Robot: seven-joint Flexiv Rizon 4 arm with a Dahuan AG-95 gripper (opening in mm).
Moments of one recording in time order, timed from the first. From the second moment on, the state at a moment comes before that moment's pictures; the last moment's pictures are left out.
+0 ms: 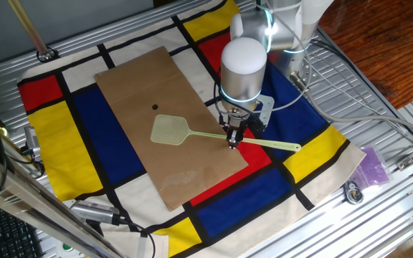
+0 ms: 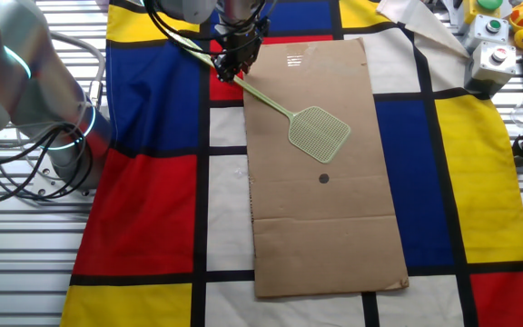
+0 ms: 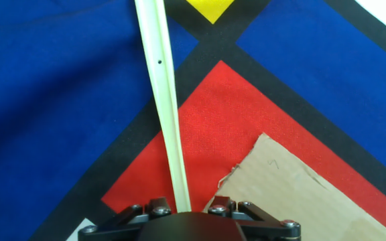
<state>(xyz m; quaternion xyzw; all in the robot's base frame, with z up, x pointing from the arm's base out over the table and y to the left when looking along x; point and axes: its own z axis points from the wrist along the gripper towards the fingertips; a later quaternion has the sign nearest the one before) 0.306 0.186 0.013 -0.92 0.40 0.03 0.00</state>
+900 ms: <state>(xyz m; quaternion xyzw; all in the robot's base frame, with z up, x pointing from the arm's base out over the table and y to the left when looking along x) 0.309 0.191 0.033 -0.87 0.50 0.01 -0.03</state>
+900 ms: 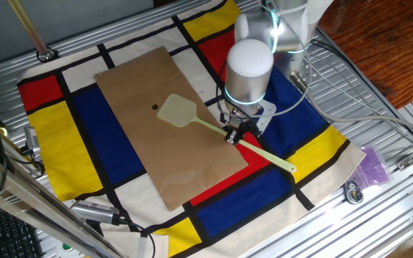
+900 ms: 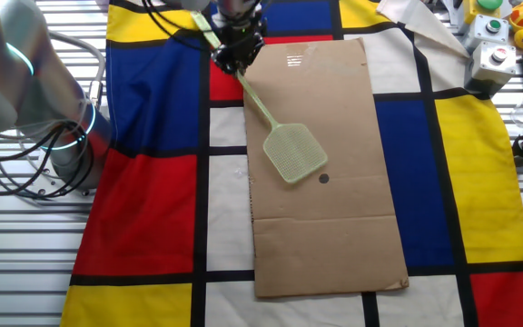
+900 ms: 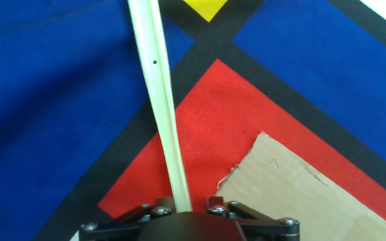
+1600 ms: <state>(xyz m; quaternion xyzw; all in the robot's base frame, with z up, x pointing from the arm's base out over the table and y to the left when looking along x) 0.336 0.190 0.049 -0.86 0.51 -0.02 -0.06</state>
